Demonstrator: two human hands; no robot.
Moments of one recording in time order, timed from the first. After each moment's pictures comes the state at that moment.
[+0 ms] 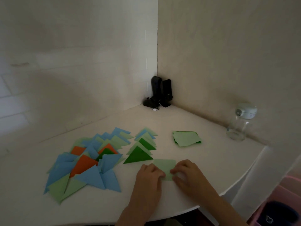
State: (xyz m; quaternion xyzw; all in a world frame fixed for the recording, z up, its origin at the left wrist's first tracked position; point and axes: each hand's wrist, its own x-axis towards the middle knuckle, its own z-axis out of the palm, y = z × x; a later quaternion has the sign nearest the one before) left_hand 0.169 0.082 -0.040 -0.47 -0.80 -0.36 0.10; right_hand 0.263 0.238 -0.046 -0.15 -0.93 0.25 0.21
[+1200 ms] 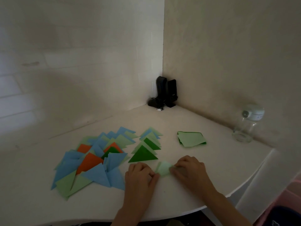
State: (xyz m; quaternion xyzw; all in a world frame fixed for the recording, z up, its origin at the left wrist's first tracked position) left_hand 0.150 0.060 -0.046 -0.37 -0.84 -0.35 0.16; right_hand 0.244 0.235 -0.033 -0.19 -0.94 0.18 0.21
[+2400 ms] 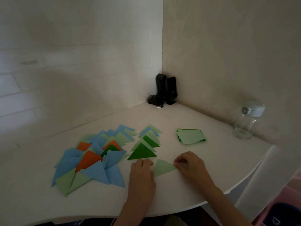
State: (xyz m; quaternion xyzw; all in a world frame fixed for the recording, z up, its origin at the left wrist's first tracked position) left_hand 0.165 0.071 -0.035 -0.34 -0.87 -0.34 0.09; right_hand 0.240 0.244 -0.034 -0.23 -0.90 0.30 0.21
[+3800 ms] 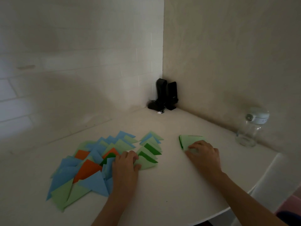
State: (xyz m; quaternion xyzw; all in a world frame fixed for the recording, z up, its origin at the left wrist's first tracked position) left_hand 0.084 0.063 -0.032 -0.31 -0.86 -0.36 0.18; right_hand 0.208 0.310 -0.025 -0.33 -0.91 0.12 0.24
